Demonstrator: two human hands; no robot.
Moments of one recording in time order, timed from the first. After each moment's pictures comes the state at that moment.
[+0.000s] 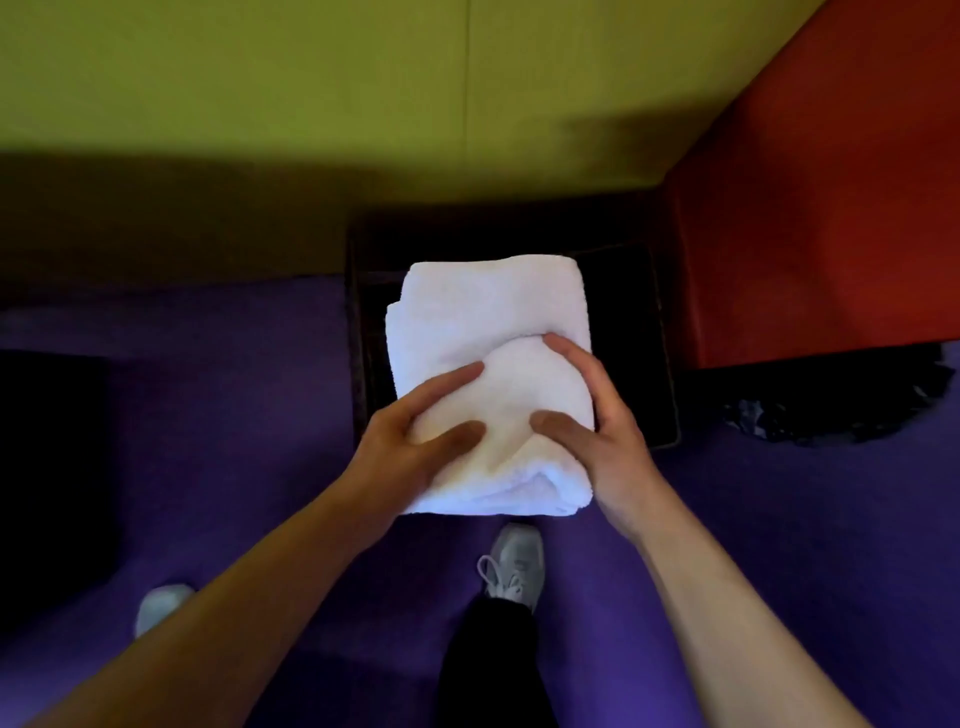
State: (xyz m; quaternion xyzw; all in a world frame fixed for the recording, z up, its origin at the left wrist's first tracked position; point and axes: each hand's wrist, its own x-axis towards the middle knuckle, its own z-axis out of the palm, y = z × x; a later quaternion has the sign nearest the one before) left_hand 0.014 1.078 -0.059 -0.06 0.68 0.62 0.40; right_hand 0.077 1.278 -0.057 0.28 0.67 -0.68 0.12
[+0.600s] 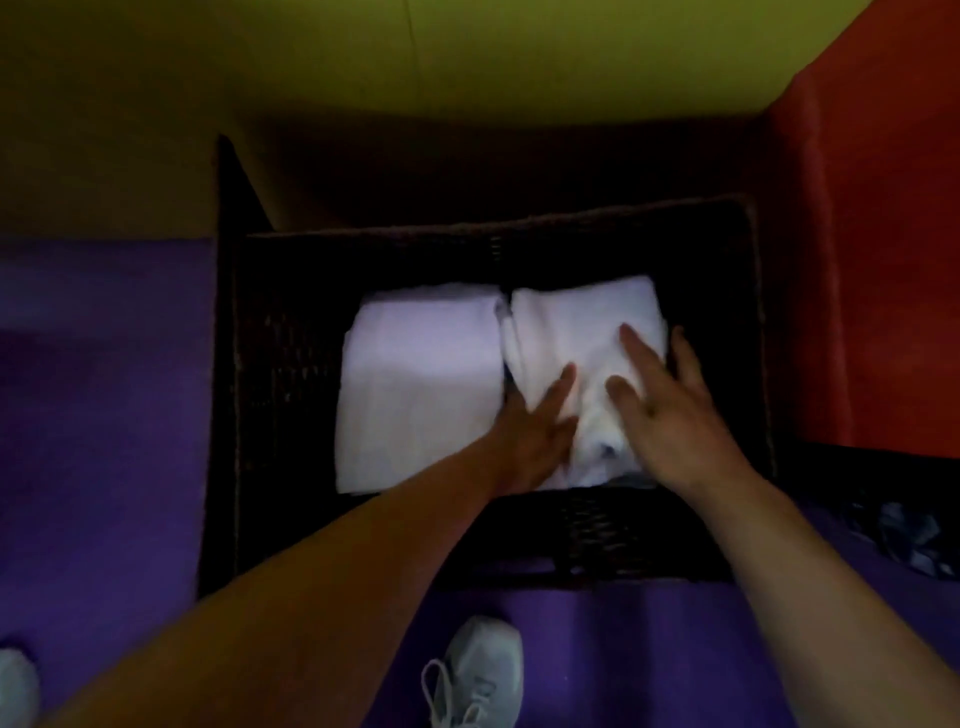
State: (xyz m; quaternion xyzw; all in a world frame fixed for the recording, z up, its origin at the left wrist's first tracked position) left_hand -0.005 1.249 -0.365 0.22 0.87 0.35 0.28; right_hand 0.027 1.418 -0.307 0.23 0.89 -0.33 0.21
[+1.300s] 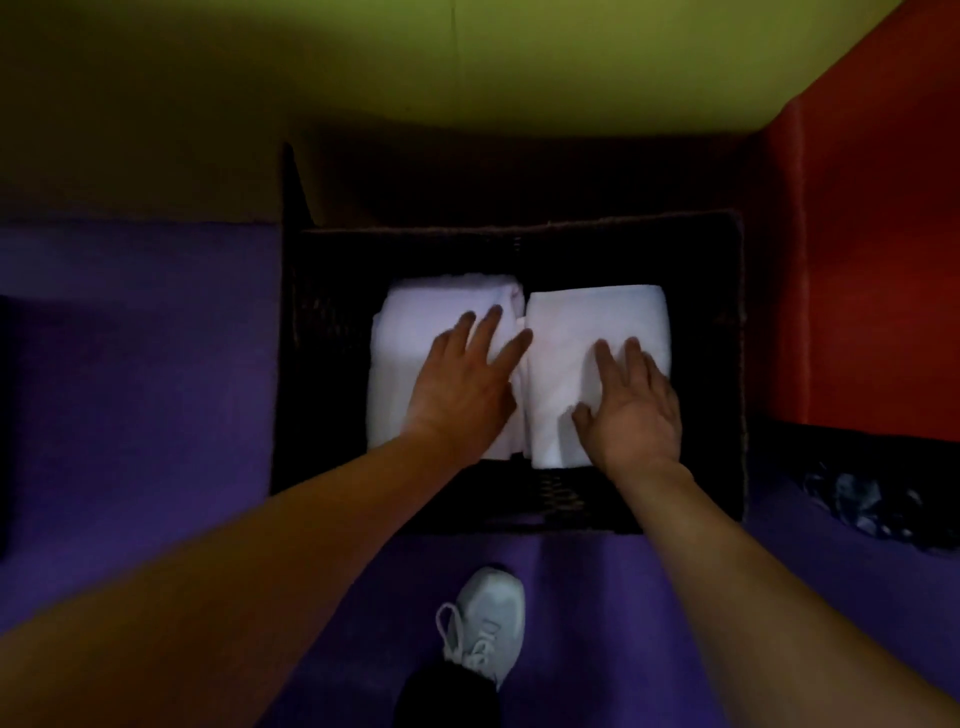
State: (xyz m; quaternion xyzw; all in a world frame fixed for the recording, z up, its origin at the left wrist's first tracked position) left_hand -0.032 1.174 -0.274 0.26 0.94 0.04 0.21; right_hand 0.034 1.362 -0.295 0.18 0.94 -0.11 0.26
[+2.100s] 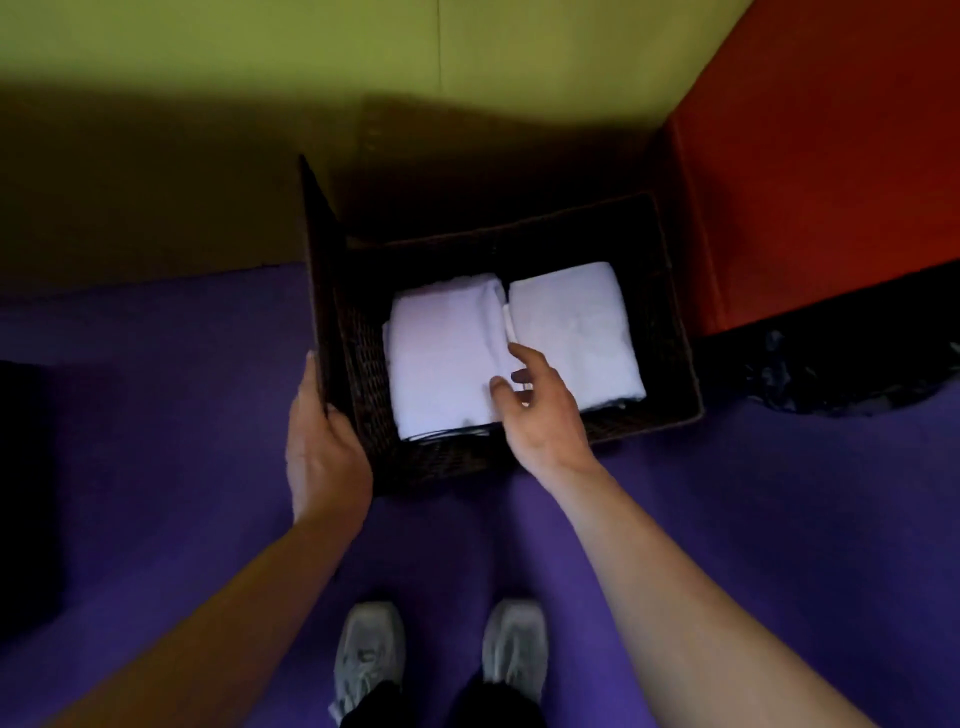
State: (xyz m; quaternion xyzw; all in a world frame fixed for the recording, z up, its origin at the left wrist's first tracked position) left_hand 0.054 1.010 -0.187 -0.09 0.91 0.39 0.07; right_hand 0.086 1.217 -0.183 0.32 0.80 -0.49 0.12
